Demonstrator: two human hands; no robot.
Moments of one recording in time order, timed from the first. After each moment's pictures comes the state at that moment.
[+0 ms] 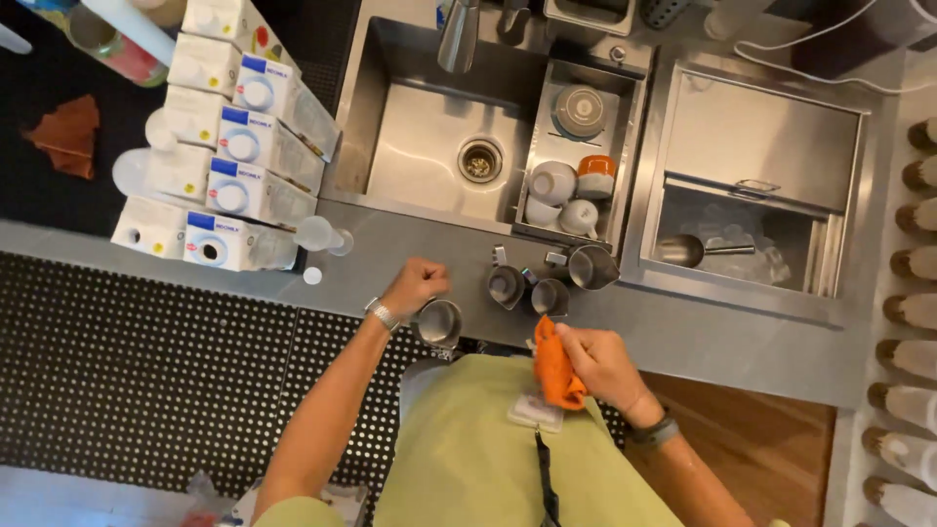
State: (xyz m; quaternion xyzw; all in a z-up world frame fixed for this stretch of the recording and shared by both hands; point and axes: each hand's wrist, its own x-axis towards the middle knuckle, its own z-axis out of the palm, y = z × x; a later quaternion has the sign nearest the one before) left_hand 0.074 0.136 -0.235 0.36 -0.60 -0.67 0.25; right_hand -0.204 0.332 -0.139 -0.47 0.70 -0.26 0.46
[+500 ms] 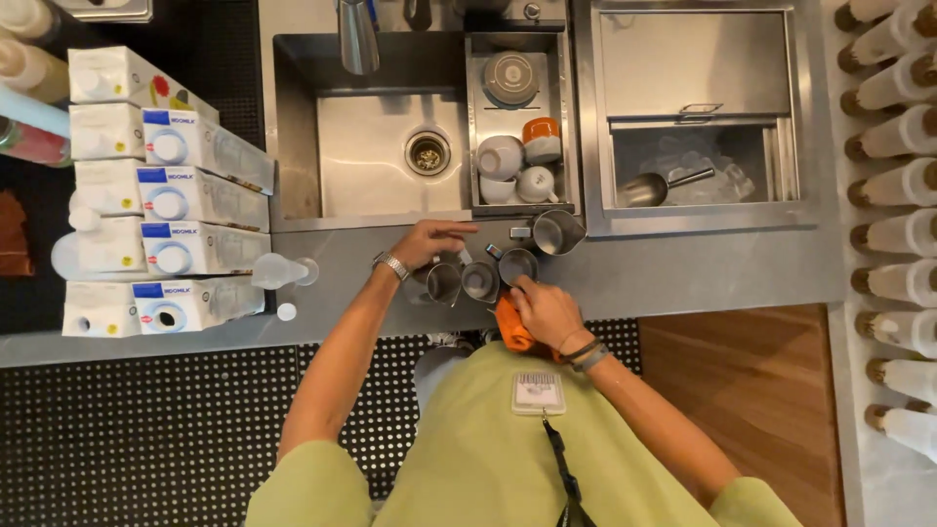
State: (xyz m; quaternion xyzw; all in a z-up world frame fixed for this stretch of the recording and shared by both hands) left_hand -0.005 0.075 -0.259 0.24 -0.63 -0.73 0.10; right_hand -0.174 0.312 -0.199 -0.53 0.79 -0.10 0.29
